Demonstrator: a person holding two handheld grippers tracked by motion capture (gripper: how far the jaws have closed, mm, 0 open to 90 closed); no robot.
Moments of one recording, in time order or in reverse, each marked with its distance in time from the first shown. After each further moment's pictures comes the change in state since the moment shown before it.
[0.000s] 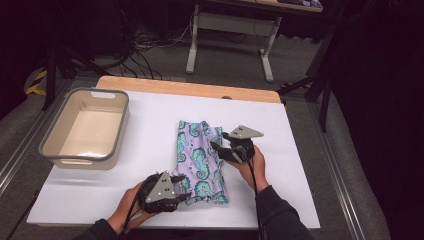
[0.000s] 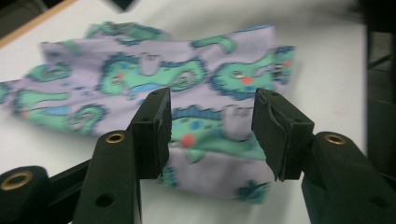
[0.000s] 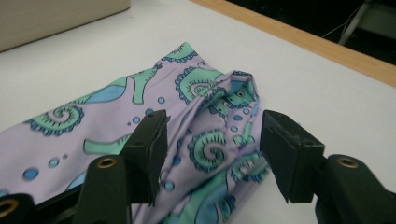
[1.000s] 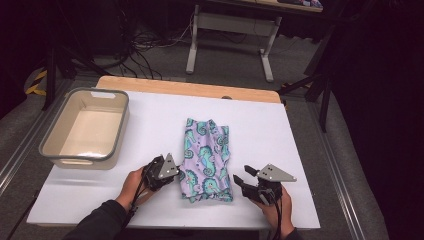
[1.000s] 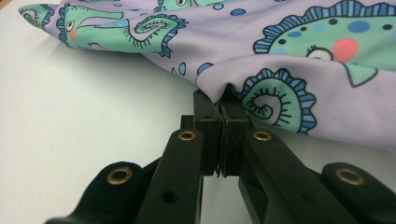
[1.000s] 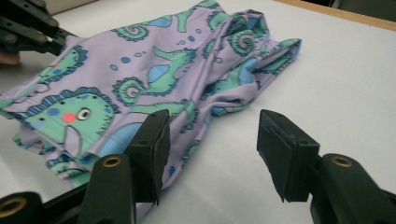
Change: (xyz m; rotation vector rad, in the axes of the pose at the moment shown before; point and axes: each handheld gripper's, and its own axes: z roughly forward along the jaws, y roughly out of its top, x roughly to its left) left arm 0.060 -0.018 0.031 0.176 0.134 -0.018; right arm 0.029 -0.083 -0.101 -0.030 -0.050 0.073
